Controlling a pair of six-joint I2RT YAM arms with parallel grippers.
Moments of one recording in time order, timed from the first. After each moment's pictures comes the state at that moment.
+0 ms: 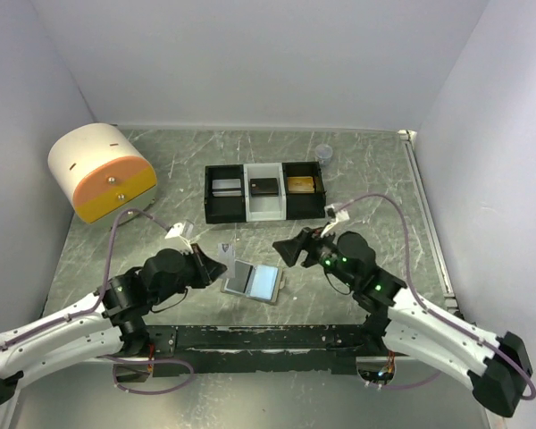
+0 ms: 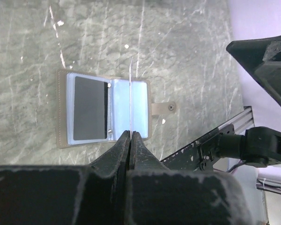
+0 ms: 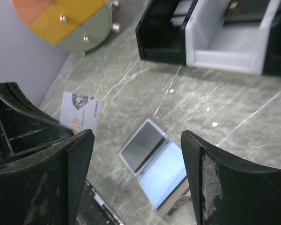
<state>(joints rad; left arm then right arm) -1.01 0.64 0.43 -0.26 -0.26 -0.96 0.81 0.77 0.41 0.13 0.04 0.62</state>
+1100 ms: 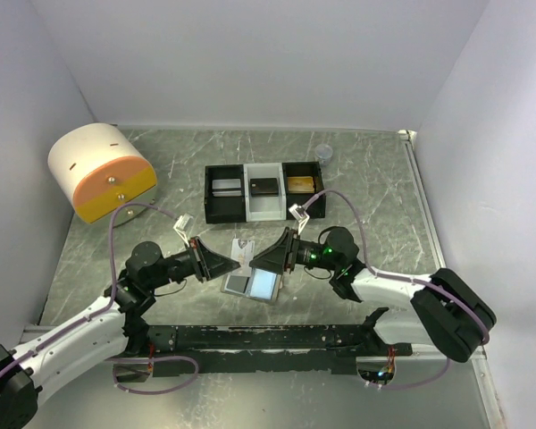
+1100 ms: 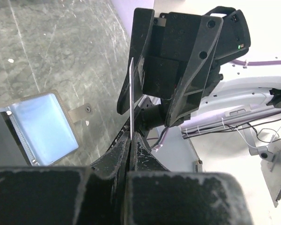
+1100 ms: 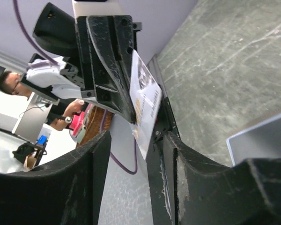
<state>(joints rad) -0.67 0.68 0.22 0.40 0.46 -0.95 0.72 1.24 0.30 0.98 -0.67 0.99</state>
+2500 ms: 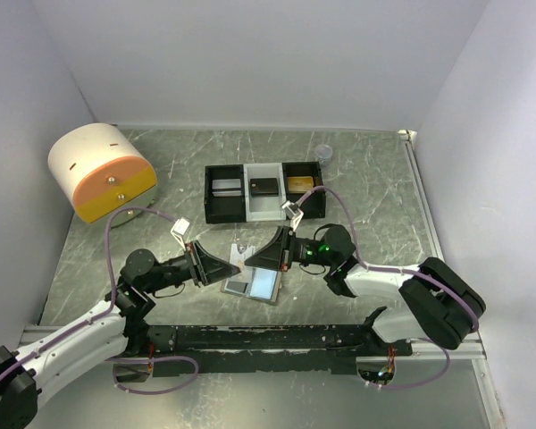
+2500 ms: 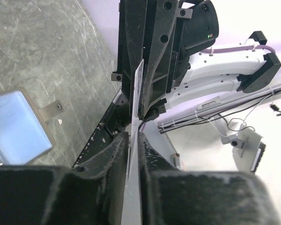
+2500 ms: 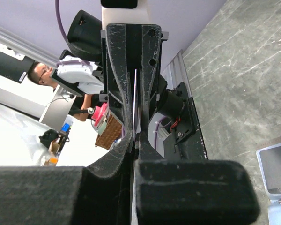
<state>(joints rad) -0.67 0.66 0.14 0.58 0.55 -1.08 0.74 1.34 0.35 1.15 -0.74 1.10</state>
